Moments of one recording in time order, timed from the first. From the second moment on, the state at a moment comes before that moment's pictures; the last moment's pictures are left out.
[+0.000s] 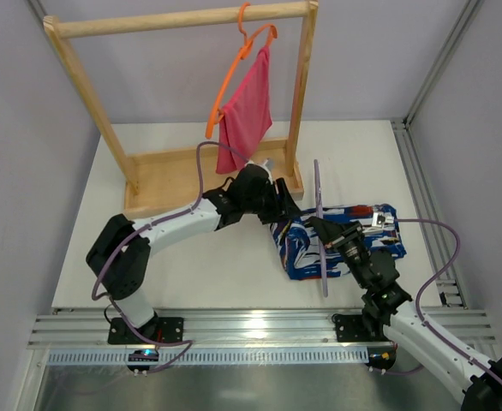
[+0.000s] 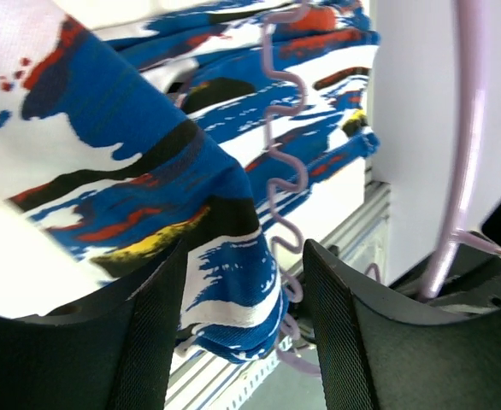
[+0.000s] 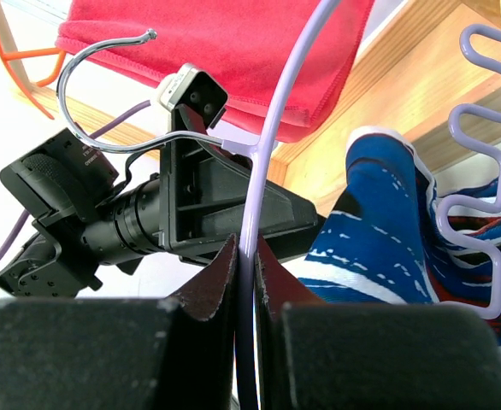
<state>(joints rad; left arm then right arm) -0.83 1.71 1.21 -0.10 0.22 -0.98 0.57 0.46 0.04 0.57 0.12 1.13</state>
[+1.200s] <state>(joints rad) -0.86 1.73 1.25 -0.11 0.19 -0.95 0.57 0.44 0.04 0.54 0.11 1.13</state>
